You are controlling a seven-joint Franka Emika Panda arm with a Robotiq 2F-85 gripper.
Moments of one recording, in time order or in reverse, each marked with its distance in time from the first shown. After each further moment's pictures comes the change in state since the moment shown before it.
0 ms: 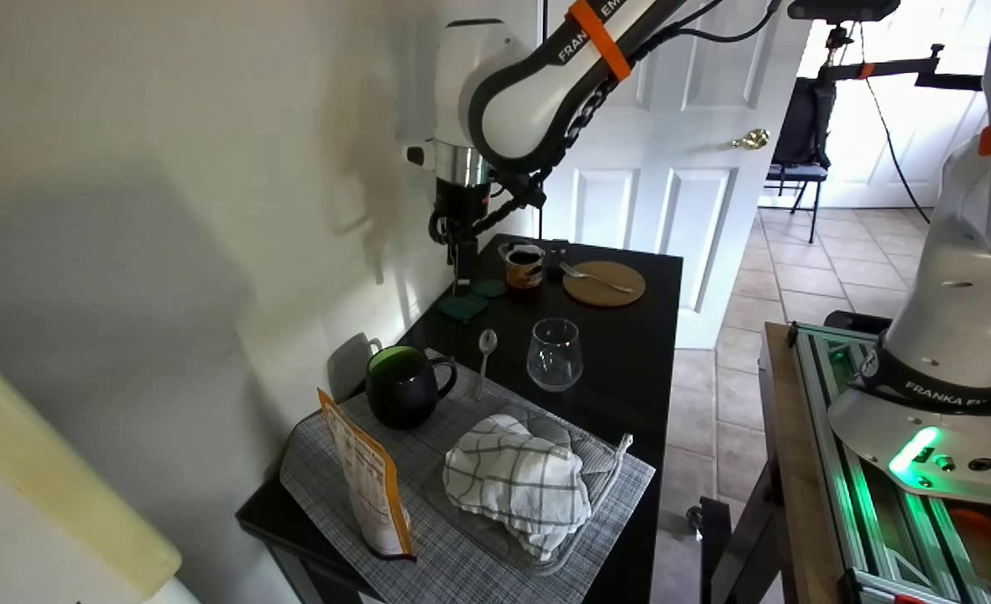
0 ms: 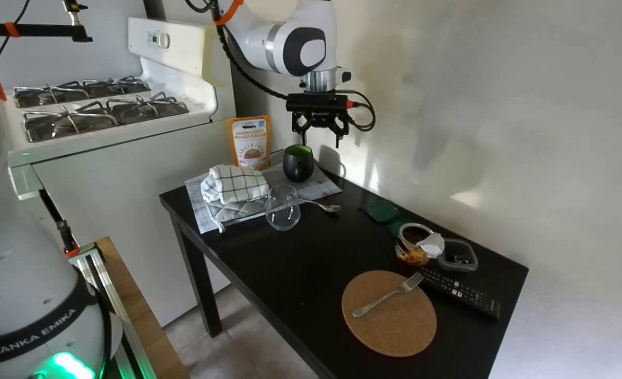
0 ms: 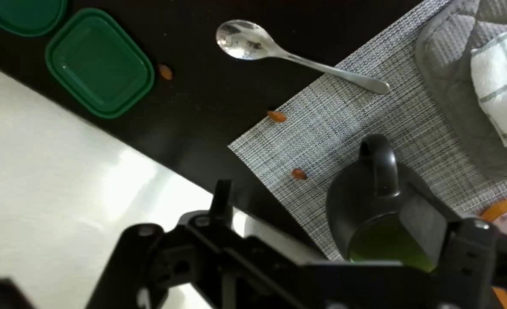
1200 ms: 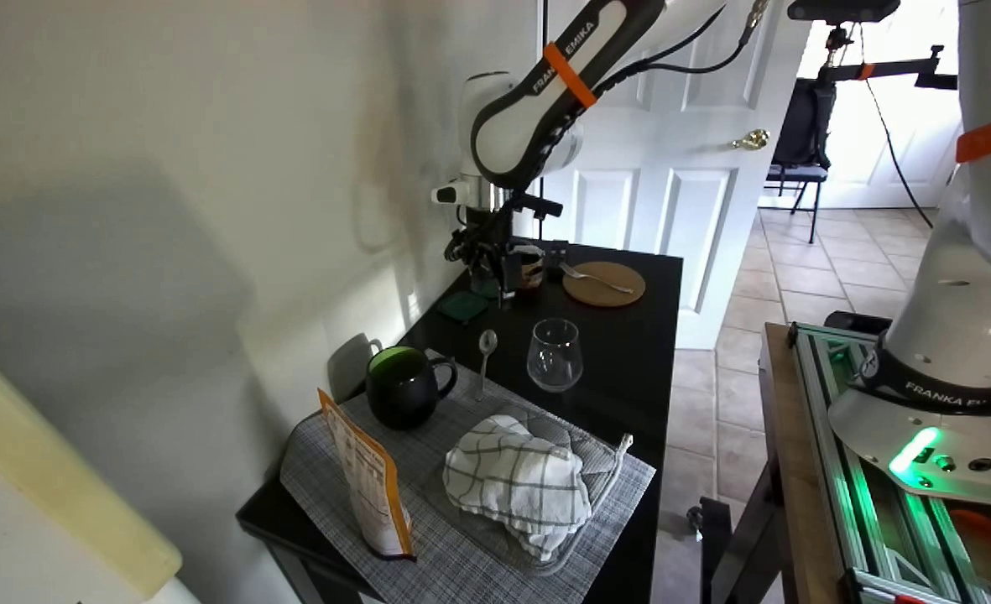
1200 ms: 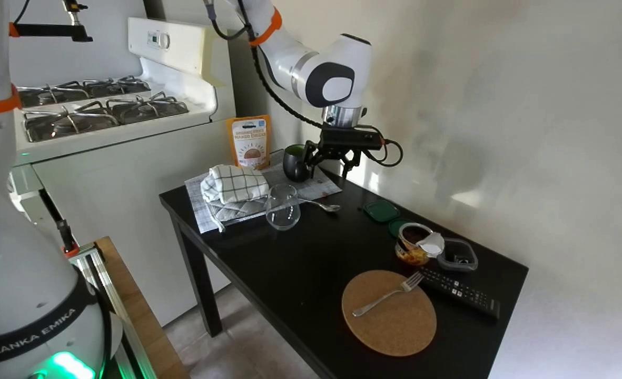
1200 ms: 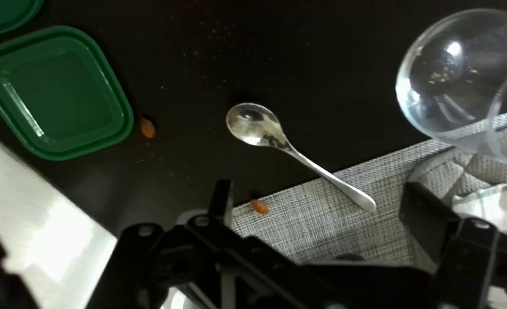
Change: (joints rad) arm -0.118 0.128 -0.001 0.042 0.116 -0.099 -0.558
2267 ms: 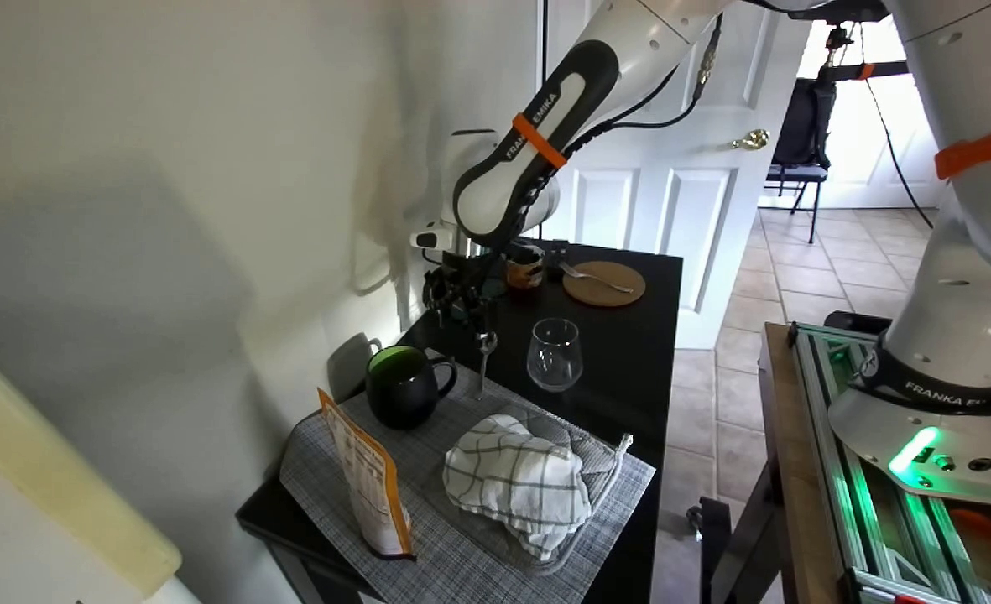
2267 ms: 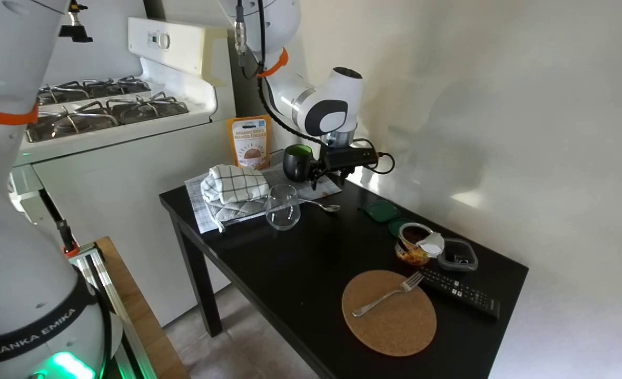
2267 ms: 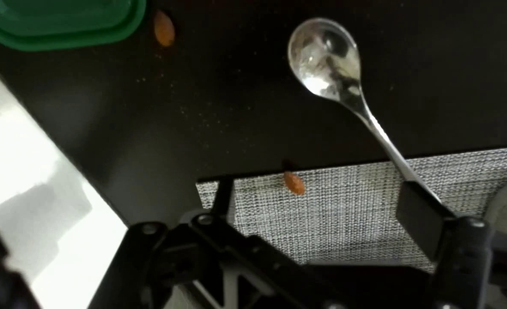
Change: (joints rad) arm -0.011 0.204 0.074 0.091 -0.004 0.200 -0.174
